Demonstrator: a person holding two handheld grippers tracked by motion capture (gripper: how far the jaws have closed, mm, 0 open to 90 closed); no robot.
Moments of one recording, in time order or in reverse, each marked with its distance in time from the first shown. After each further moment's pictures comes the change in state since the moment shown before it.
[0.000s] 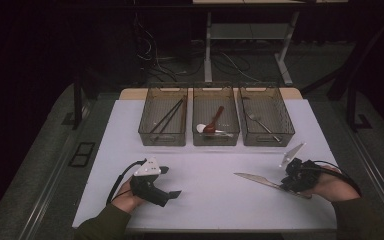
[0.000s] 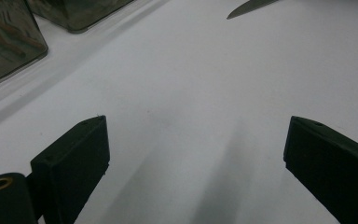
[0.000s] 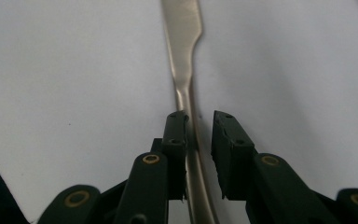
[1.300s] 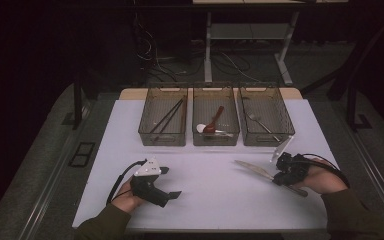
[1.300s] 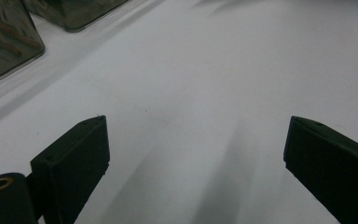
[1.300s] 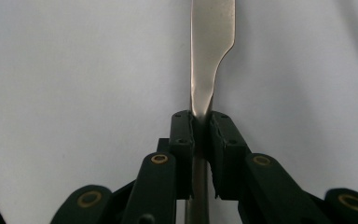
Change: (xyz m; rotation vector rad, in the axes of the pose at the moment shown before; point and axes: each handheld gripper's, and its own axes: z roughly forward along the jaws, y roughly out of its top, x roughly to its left) left arm 0.000 0.000 0.000 0.004 -0.006 0.003; right arm -0.009 0.023 0.002 -0.015 0.012 -0.021
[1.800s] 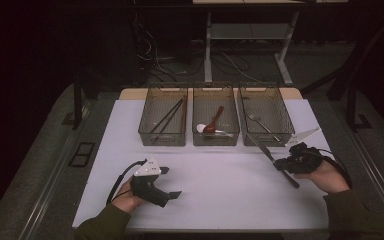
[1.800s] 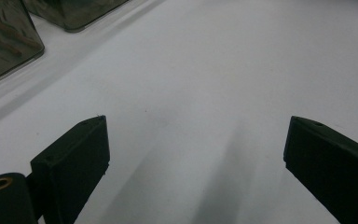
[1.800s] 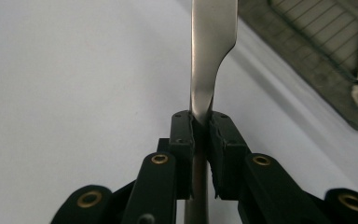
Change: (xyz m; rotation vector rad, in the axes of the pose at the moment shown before) left arm 0.000 0.000 0.000 0.000 -0.002 0.001; right arm -0.019 -0.020 -0.019 -0.320 -0.033 0.218
